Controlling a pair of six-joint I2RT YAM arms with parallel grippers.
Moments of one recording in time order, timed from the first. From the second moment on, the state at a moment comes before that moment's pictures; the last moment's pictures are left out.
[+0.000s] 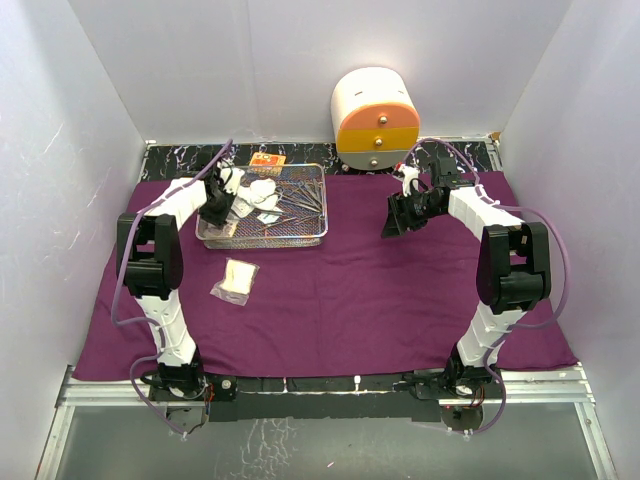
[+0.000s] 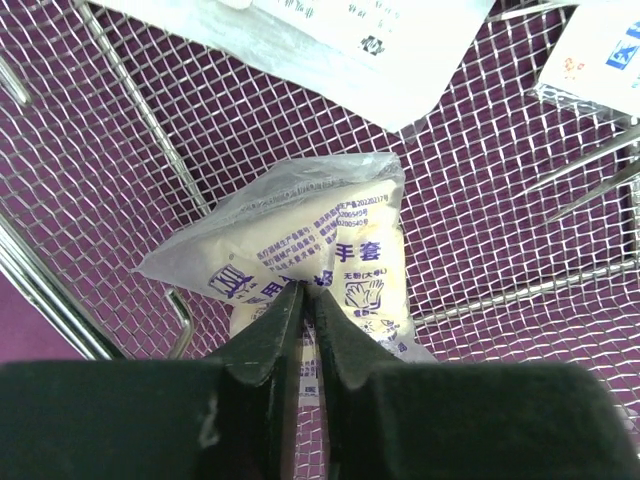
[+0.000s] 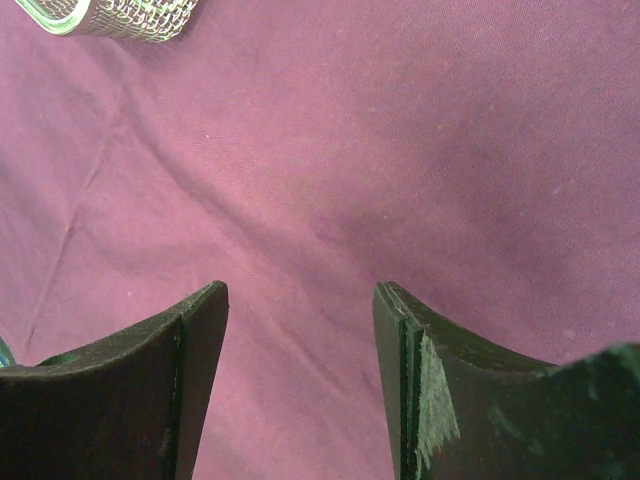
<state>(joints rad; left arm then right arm) -0.09 1.96 1.44 -0.68 0.01 0.33 0.06 1.79 1.26 -0.58 -0.71 -0.31</state>
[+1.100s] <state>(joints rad) -0.09 1.36 1.19 -0.90 0.28 0.26 0.05 1.79 1.26 -0.59 -0.71 -0.31</state>
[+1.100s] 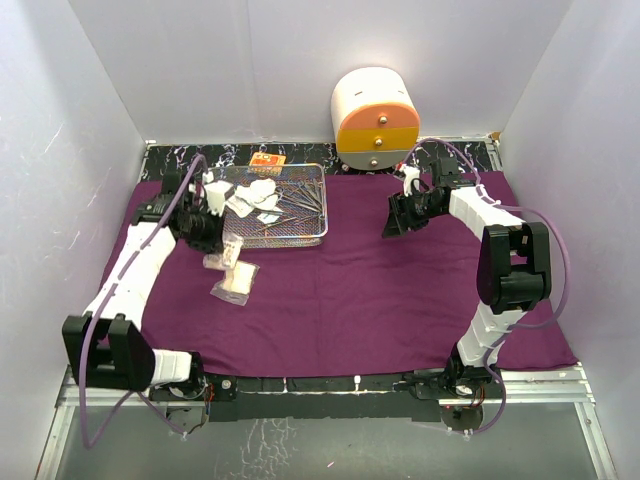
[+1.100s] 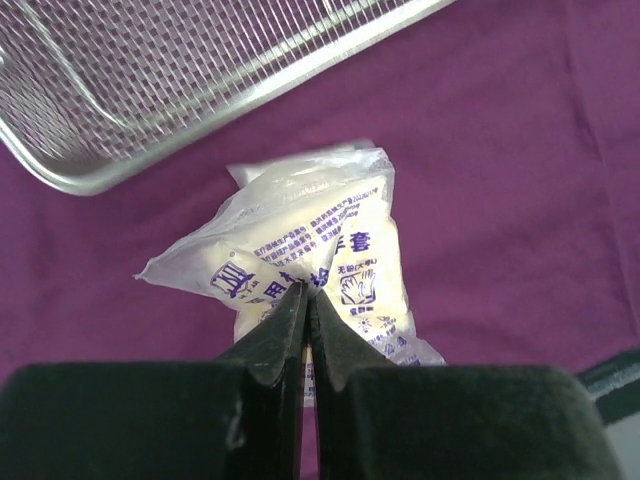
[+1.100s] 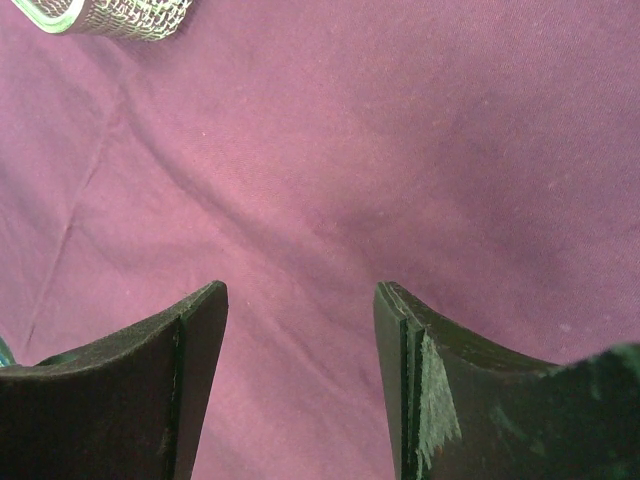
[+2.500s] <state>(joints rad) -0.14 1.68 1.18 -1.08 0.31 0.20 0.05 1.79 1.26 -0.61 -0.70 -0.32</state>
